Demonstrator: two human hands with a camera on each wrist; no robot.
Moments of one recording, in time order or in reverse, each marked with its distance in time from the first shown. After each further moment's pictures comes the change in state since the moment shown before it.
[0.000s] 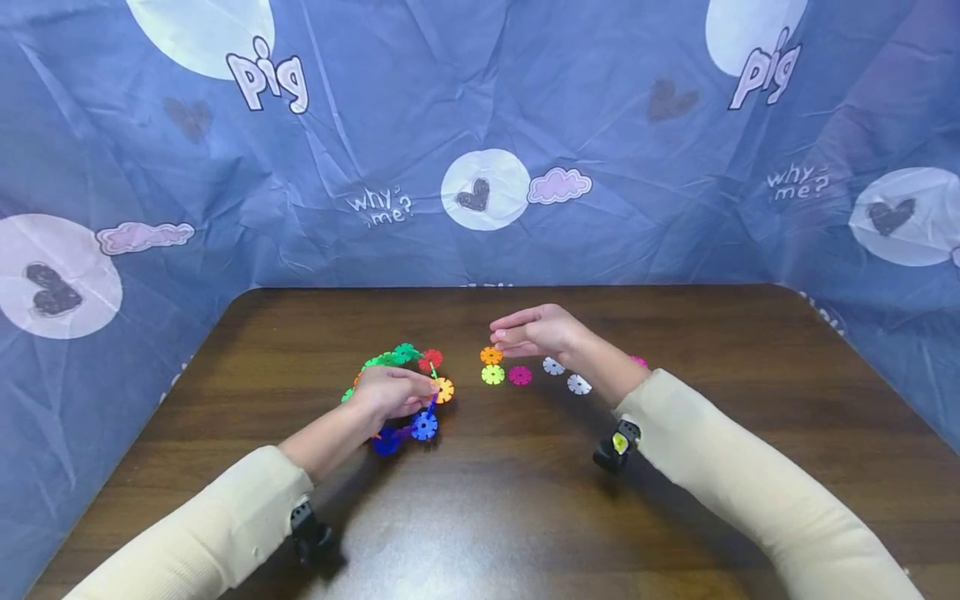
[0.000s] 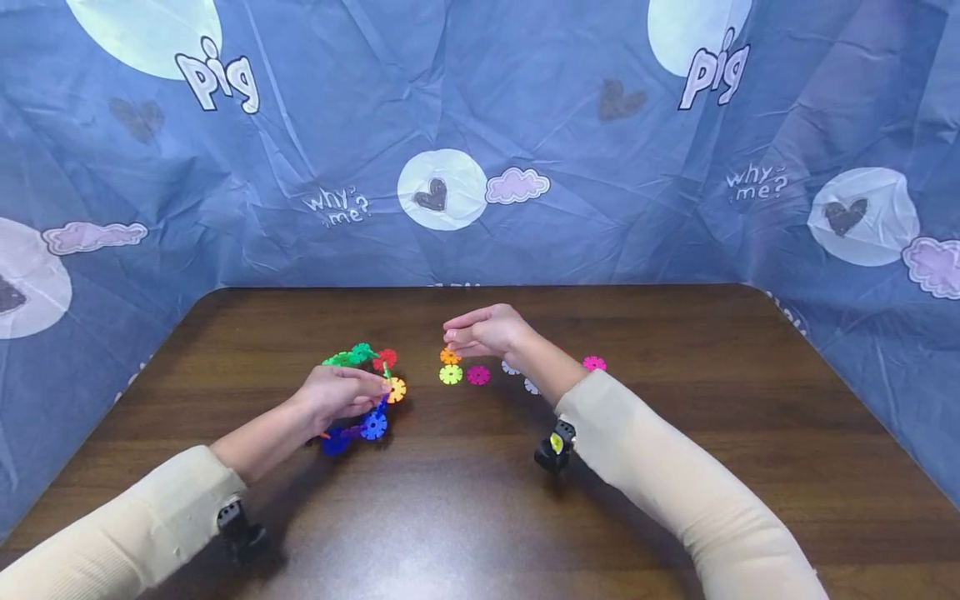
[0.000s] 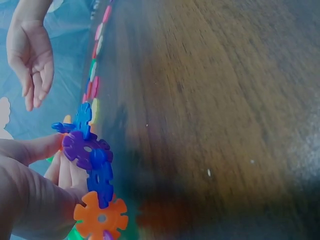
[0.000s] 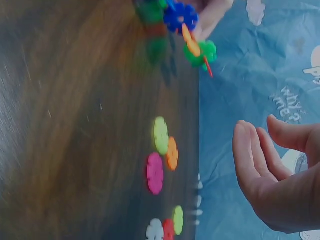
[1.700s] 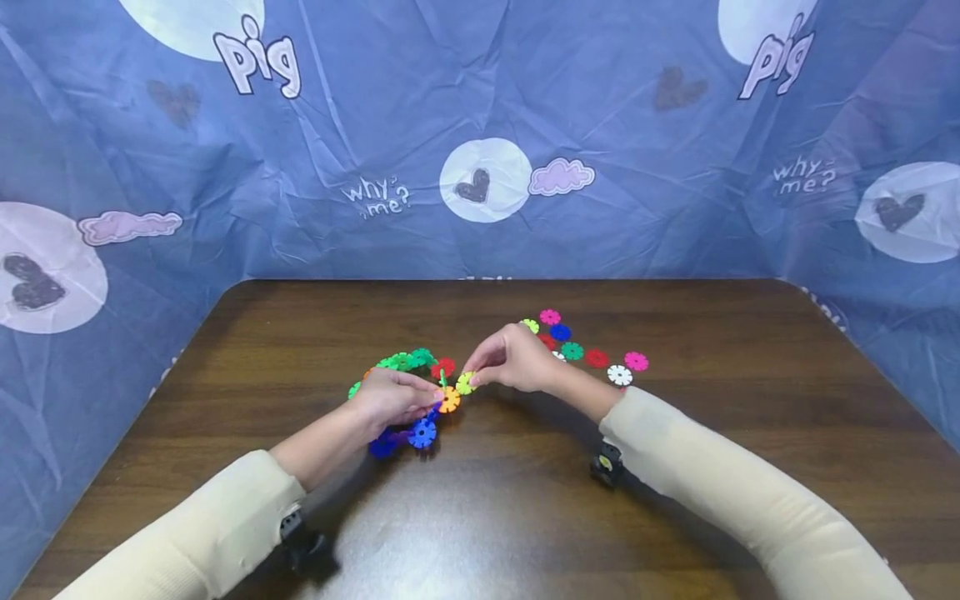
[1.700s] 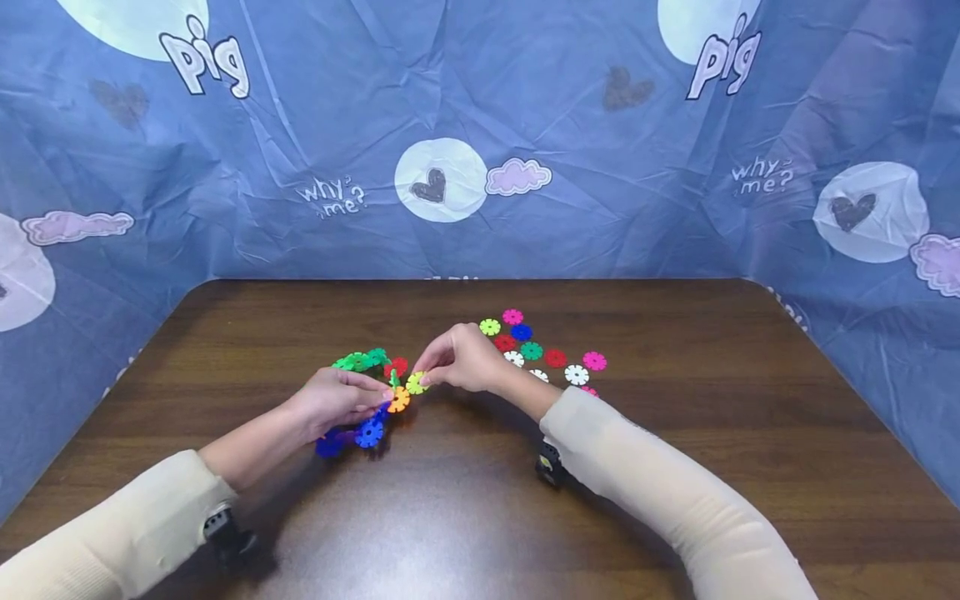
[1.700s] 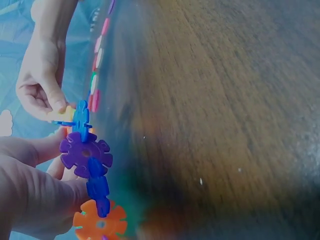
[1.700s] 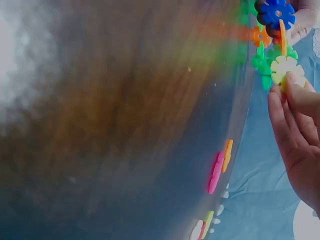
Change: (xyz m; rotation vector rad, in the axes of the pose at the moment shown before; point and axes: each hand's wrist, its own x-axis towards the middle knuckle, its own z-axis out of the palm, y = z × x) left_hand -0.009 -0.003 0.003 0.015 -0.114 0.007; right_hand 0.014 0.039 0.021 -0.676 -0.129 -0.627
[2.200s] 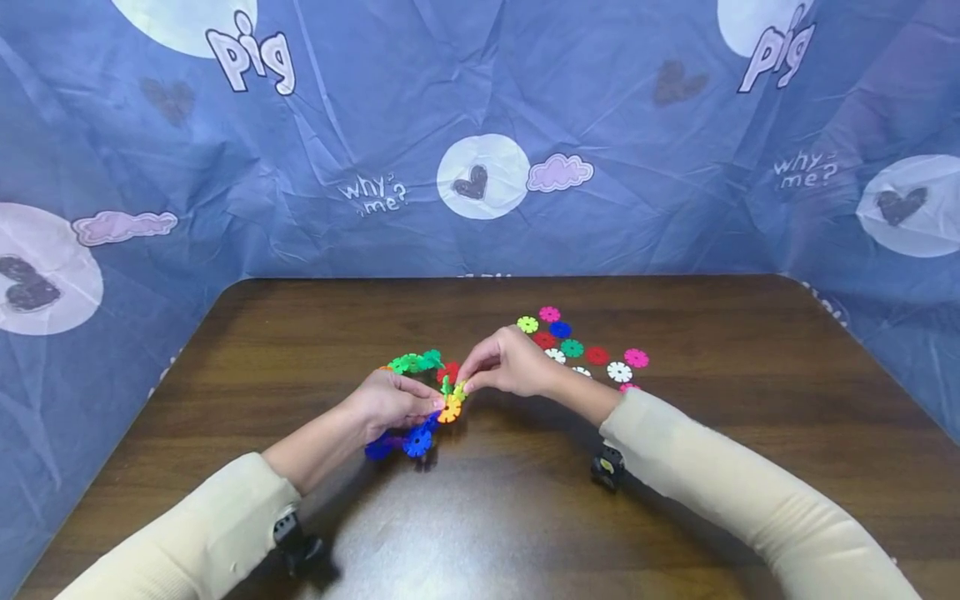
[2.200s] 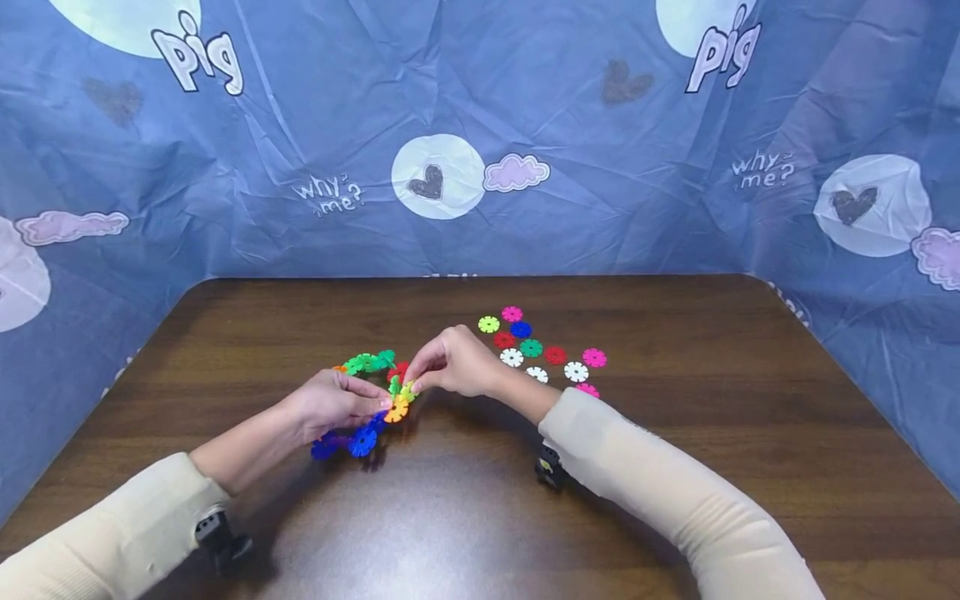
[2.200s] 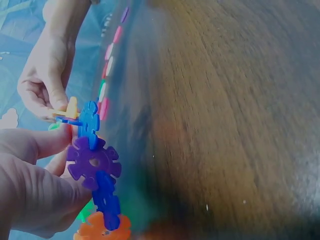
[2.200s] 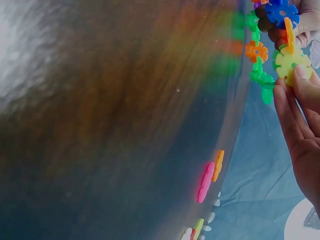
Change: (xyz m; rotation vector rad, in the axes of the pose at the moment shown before) left_hand -0.006 0.003 0.001 0.067 -0.067 -0.012; right_hand -0.006 -0.011 0.004 0.073 -0.028 -0.115
